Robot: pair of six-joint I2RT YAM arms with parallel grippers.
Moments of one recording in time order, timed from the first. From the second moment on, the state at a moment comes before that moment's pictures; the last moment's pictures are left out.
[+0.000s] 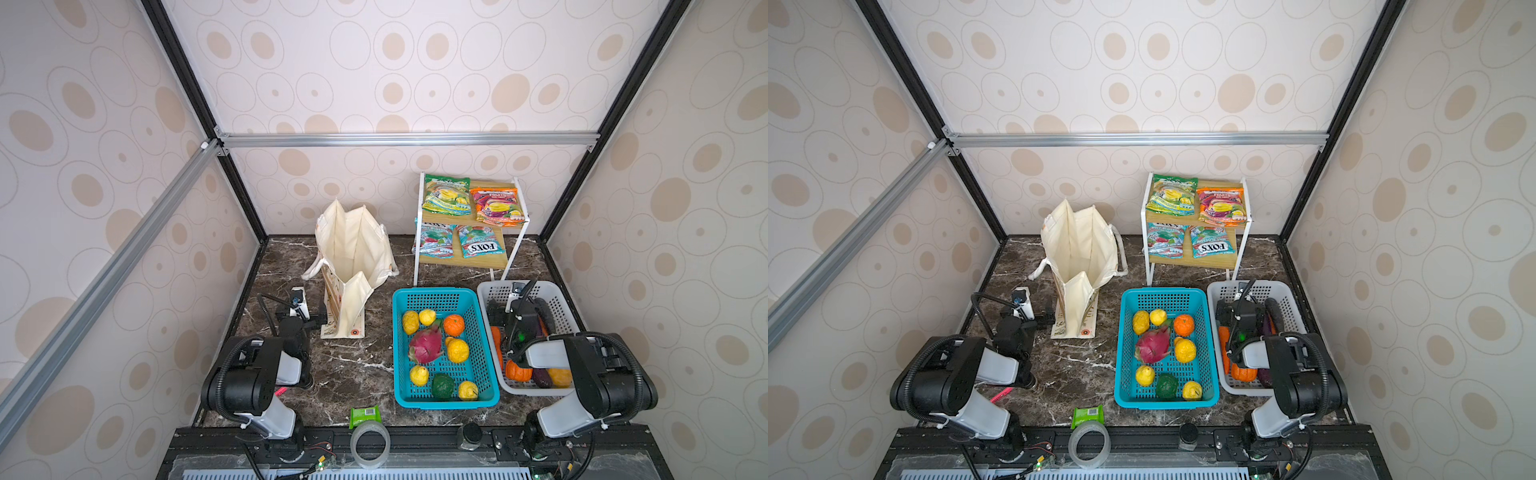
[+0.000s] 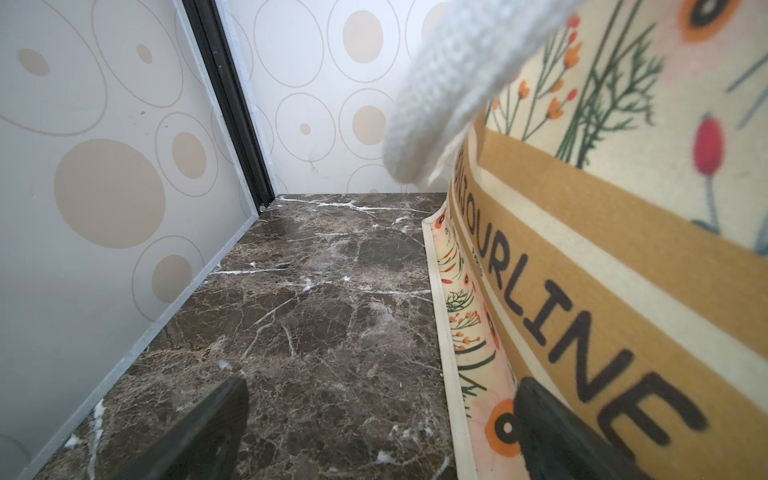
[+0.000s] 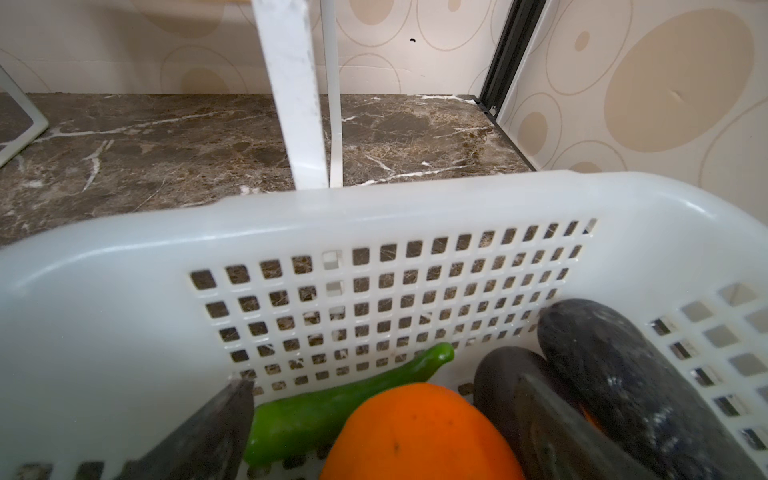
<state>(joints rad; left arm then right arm) -0.02 1.58 0.22 1.23 -0.15 0.04 0.09 1.55 0.39 0.74 0.32 0.04</state>
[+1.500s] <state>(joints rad) -0.07 0.82 0.68 0.37 -0.15 -0.31 0.10 1.07 0.66 0.16 -0.23 0.23</state>
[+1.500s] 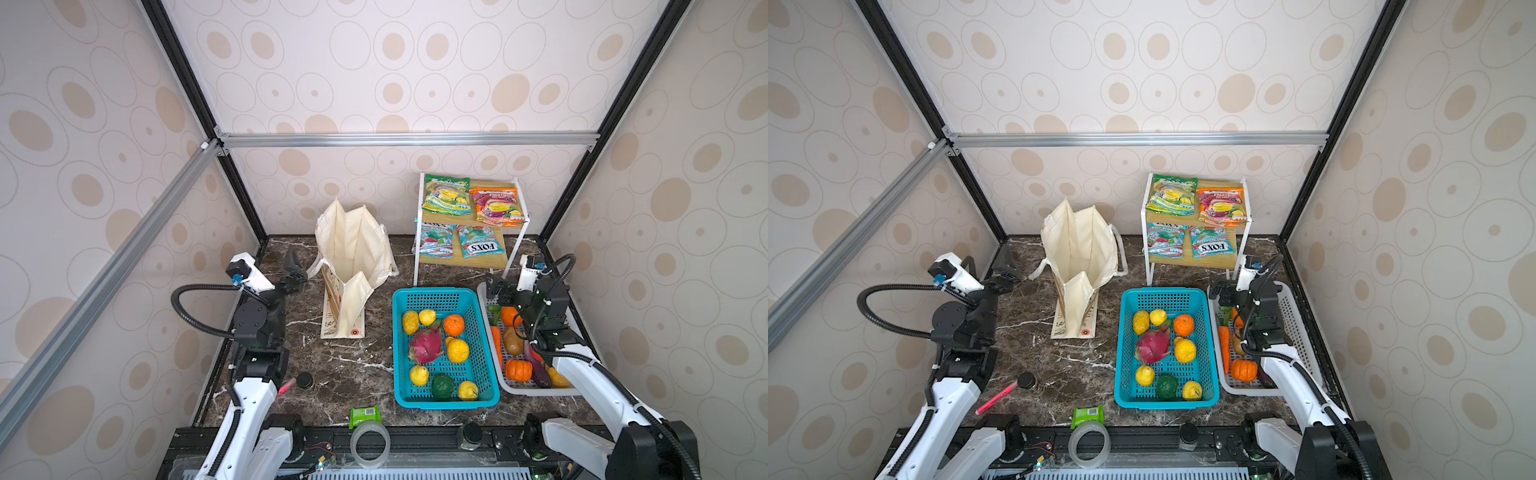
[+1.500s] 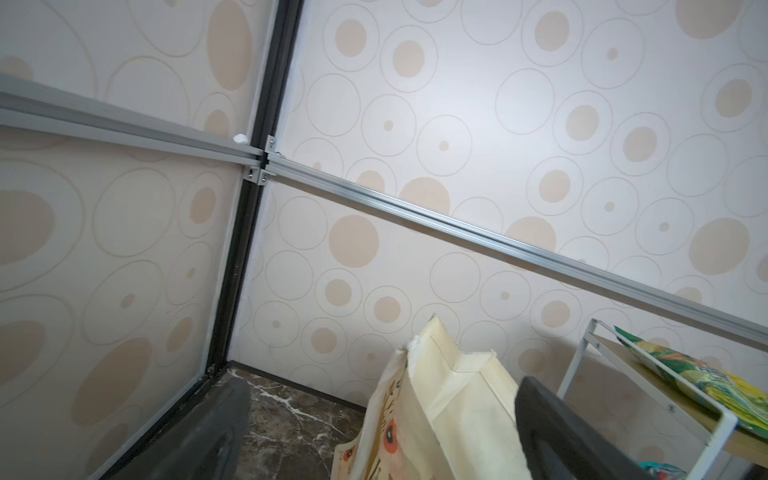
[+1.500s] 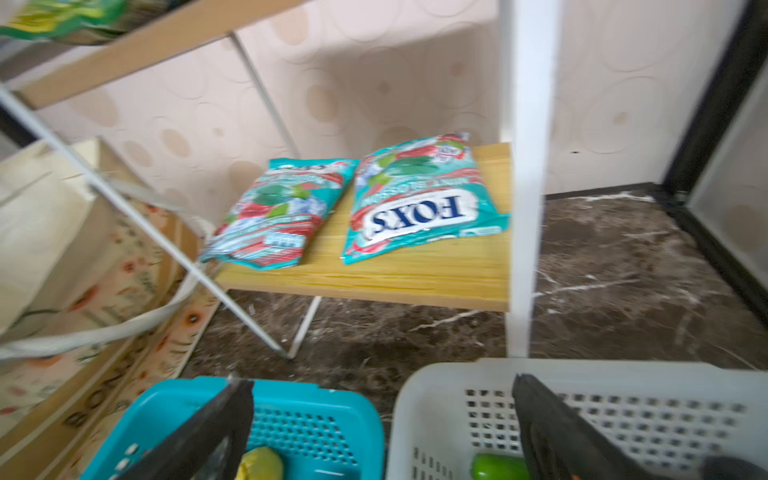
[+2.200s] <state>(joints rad) -0.62 1.51 1.57 -0.44 -0.43 -0.05 0.34 1.16 0.86 0.00 -0.37 0.21</state>
